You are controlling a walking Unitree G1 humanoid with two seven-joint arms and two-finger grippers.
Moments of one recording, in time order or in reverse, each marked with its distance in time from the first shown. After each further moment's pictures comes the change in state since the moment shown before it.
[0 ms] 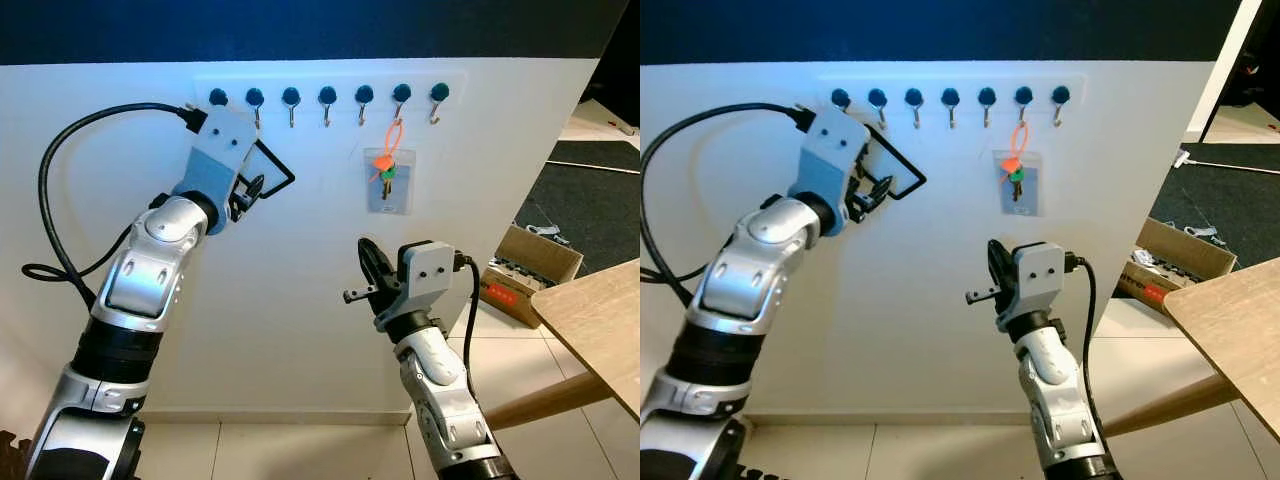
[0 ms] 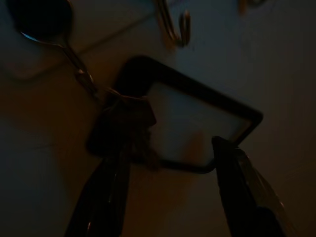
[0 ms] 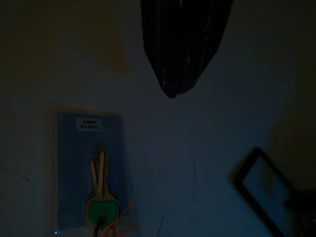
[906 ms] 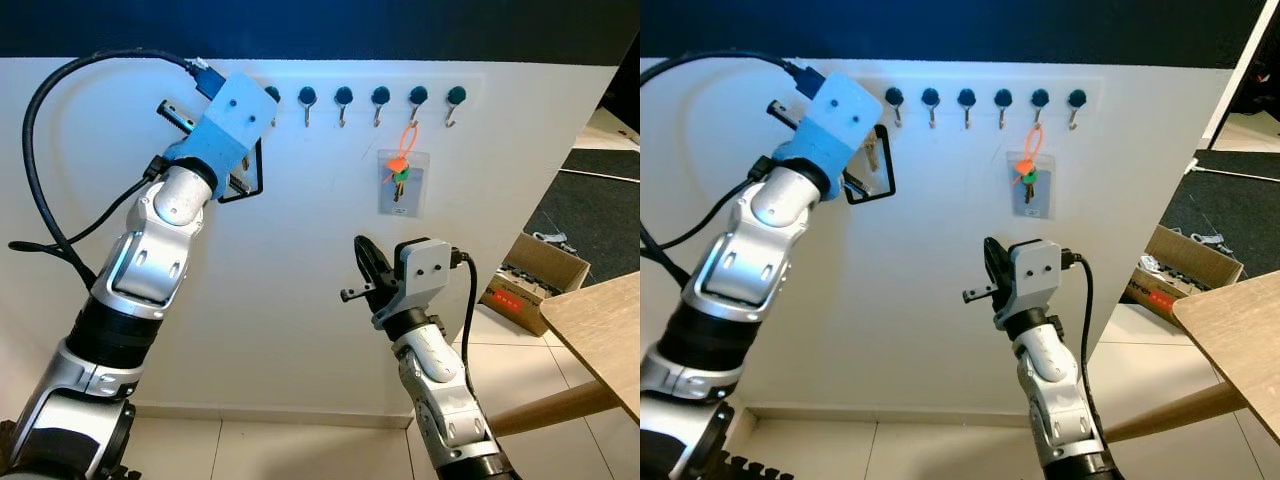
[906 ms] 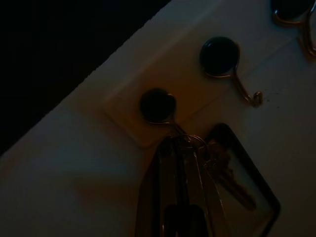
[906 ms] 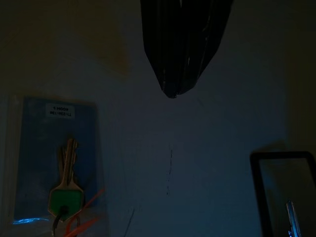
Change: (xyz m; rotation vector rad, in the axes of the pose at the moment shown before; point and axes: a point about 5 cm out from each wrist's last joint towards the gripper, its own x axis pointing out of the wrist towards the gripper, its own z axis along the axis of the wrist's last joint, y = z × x) left arm 0.006 0.001 0.029 0.350 -0.077 0.112; right arm 0.003 0.000 0.003 -0.005 -0.009 0.009
